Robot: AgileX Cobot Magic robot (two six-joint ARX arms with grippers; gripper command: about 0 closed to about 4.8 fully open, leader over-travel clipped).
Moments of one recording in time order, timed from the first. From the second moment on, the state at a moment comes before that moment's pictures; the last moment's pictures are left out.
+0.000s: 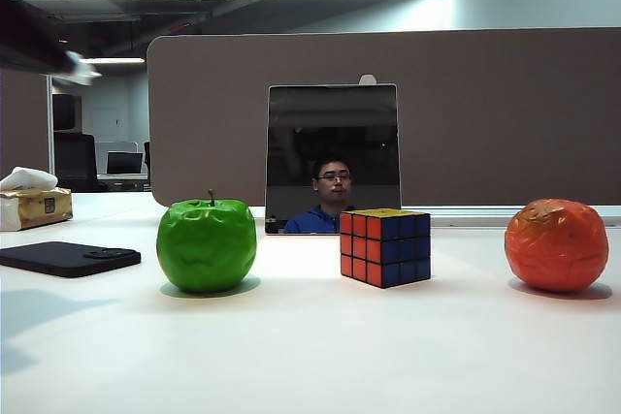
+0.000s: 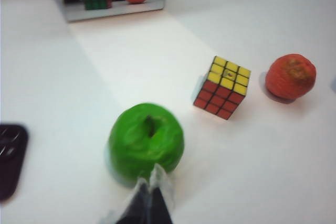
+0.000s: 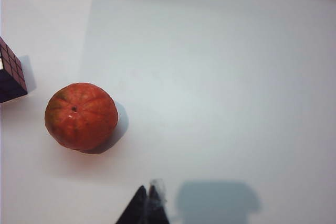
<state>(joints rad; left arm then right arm) -0.28 0.71 0.50 -0.22 0.44 -0.03 0.01 0.52 0.71 -0.79 -0.08 -0.13</state>
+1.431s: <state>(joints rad) -0.40 1.08 0.50 -0.16 0.29 0.14 0.01 0.55 0.71 -0.79 -0.47 -0.13</state>
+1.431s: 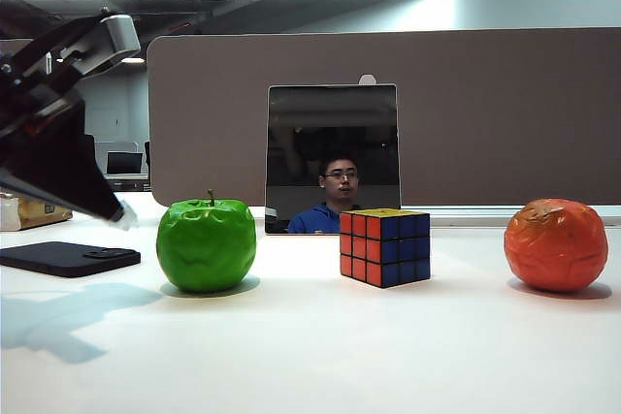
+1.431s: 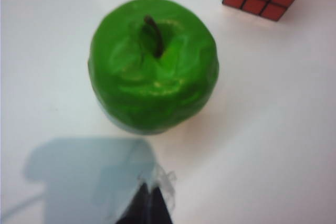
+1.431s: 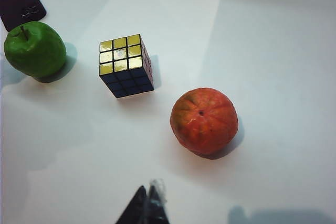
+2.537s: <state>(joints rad) -0.40 1.16 0.50 -0.16 0.29 0.18 0.50 0.46 0.71 -0.72 -0.05 -0.24</state>
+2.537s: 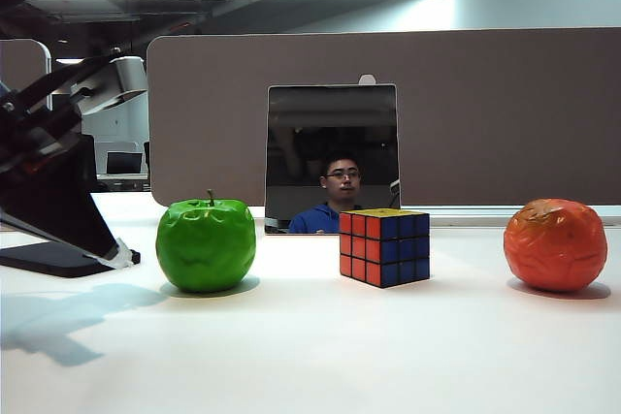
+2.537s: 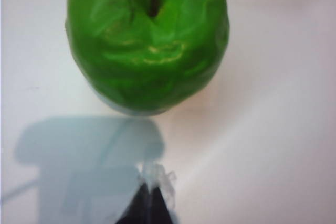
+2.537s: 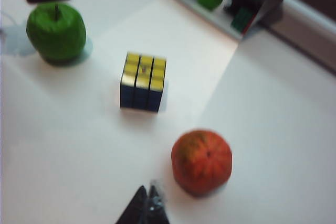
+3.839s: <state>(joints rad) -0.47 1.40 0.51 0.13 0.33 0.21 0.60 0.49 0.71 -0.51 -0.10 0.08</state>
